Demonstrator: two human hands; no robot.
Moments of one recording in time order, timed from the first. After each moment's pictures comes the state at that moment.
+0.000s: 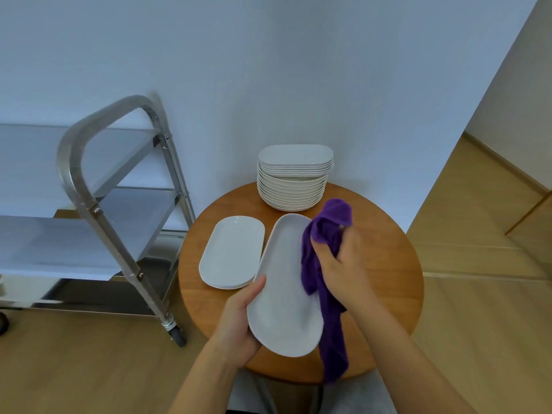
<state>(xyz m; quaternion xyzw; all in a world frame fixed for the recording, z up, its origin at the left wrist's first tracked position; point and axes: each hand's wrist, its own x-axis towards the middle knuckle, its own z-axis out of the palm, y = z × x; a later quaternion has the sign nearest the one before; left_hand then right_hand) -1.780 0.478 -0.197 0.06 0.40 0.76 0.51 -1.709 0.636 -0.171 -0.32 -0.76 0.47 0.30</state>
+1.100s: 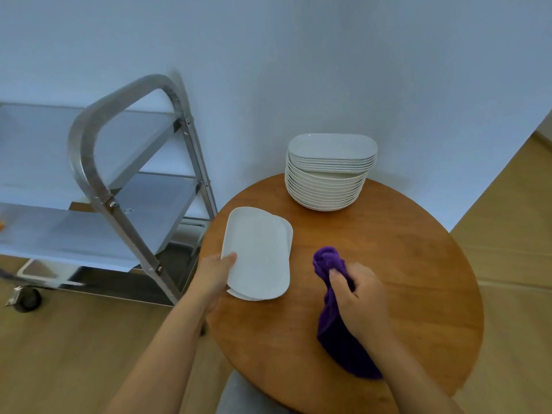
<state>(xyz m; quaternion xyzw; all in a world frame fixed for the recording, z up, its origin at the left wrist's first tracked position) -1.923 0.488 -0.236 0.02 0.77 0.57 0.29 -1.744 0.641 -0.233 -0.31 -0.84 0.38 0.24</state>
